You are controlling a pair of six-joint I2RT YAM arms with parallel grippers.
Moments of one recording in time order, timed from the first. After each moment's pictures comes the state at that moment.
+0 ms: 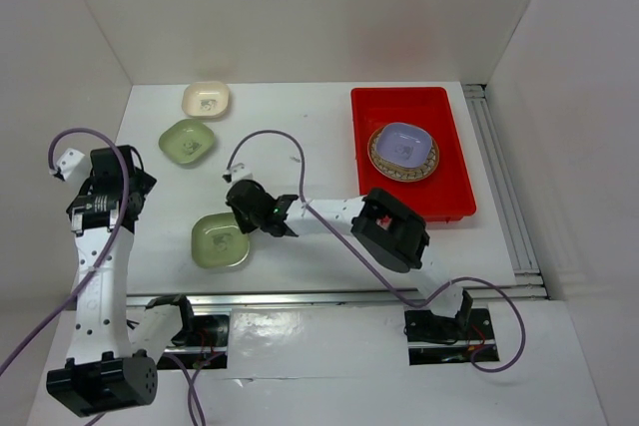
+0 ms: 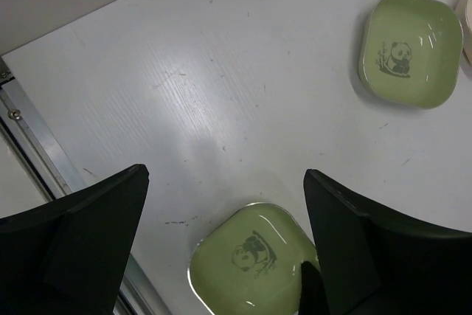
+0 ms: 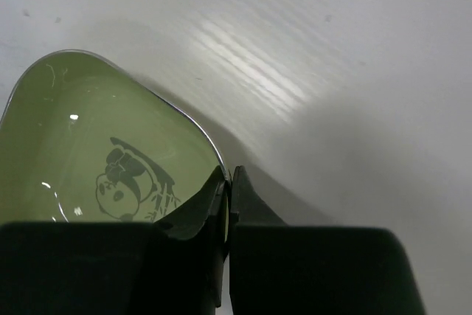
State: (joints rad) left arm 0.21 0.92 1.09 -0.98 -0.53 -0.78; right arm 1.11 2.23 1.61 -0.06 0.20 0.43
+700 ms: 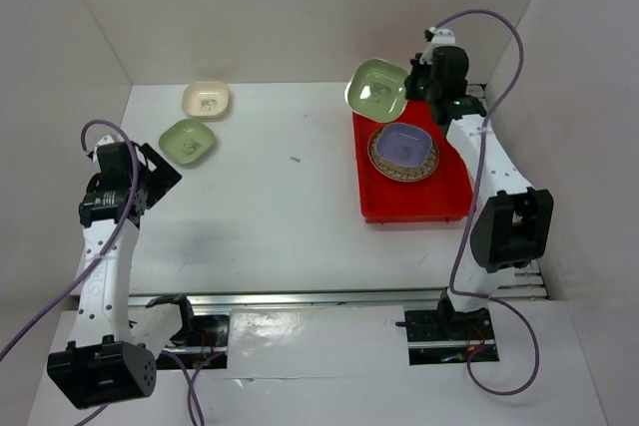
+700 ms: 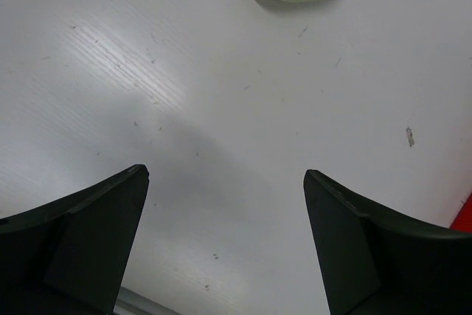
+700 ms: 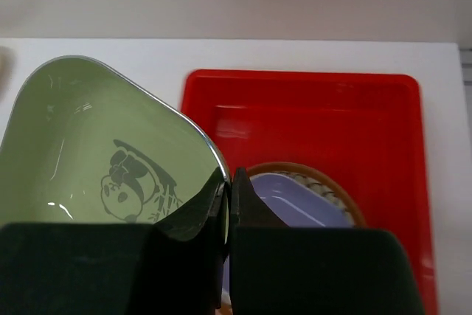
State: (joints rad) left arm 0.21 0.96 1.01 -0.80 -0.15 -0.61; right arm 0.17 1.66 1.55 -0.19 0.01 0.14
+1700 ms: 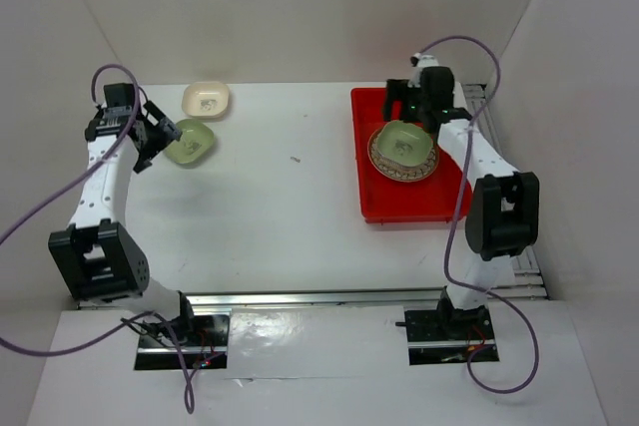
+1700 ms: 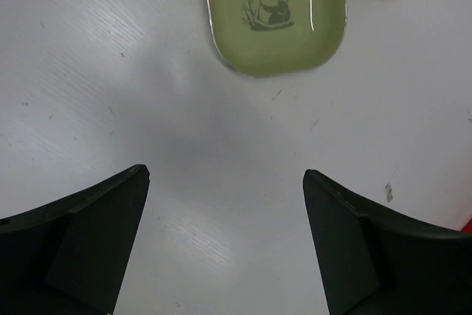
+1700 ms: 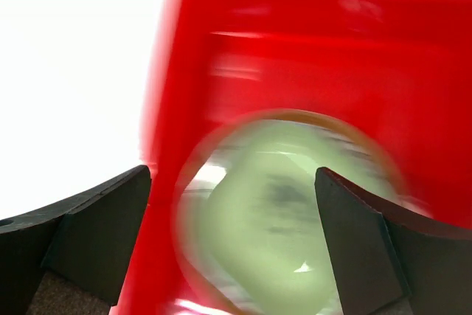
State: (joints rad) left arm 0.22 1.49 1.39 -0.80 -0.10 -0.61; right arm 0.08 1.77 1.43 -0.18 -0.12 0.11
